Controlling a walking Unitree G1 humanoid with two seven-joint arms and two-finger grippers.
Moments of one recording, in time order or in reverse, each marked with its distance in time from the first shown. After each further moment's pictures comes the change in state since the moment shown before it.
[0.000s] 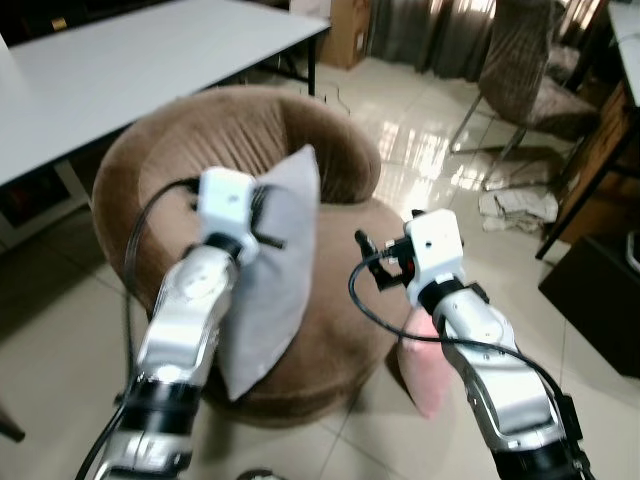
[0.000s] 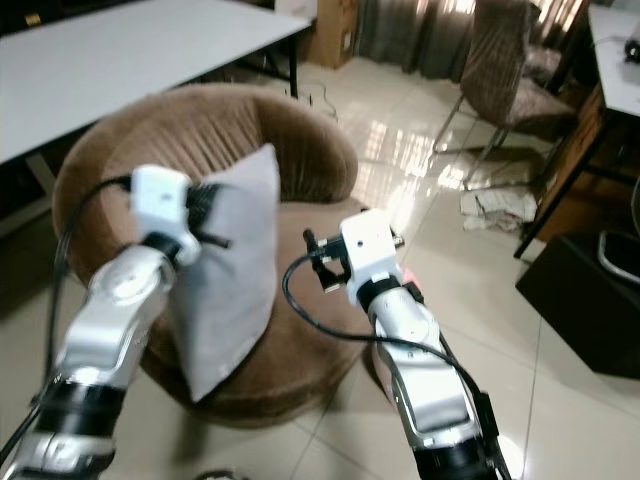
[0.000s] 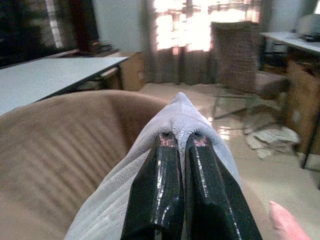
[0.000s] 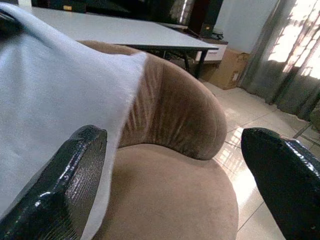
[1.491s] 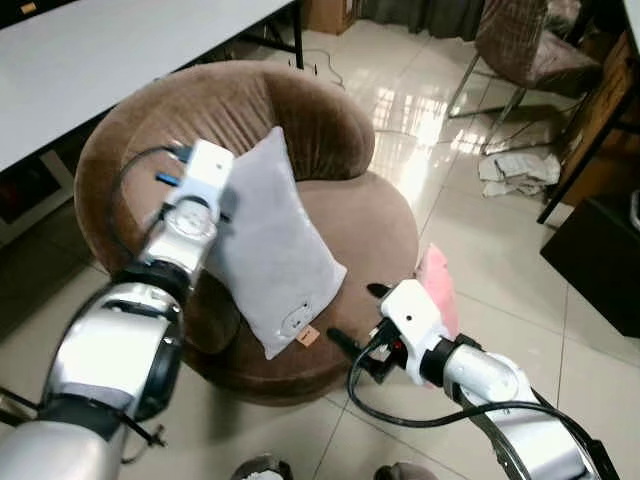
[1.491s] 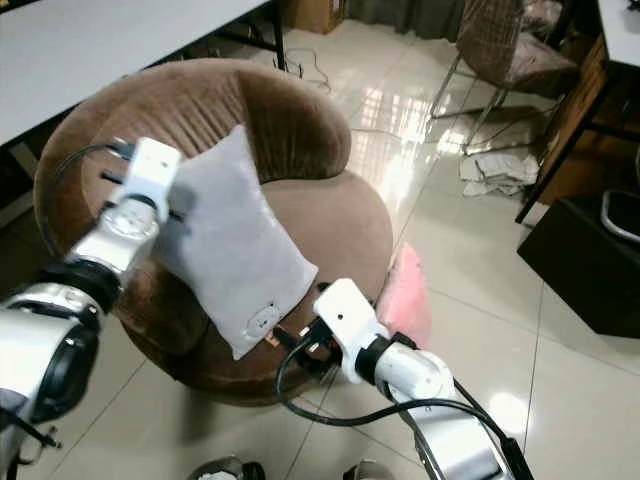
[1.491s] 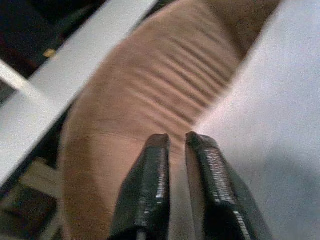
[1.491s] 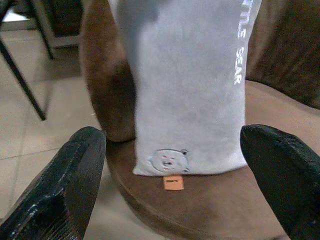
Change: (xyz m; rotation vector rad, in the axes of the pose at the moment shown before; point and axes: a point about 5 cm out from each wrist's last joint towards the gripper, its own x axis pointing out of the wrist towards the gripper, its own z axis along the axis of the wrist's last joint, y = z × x) left arm 0.049 0.092 -0.017 0.396 0.332 0.448; right arm -0.047 0.031 -0.034 -0.022 0.187 0.506
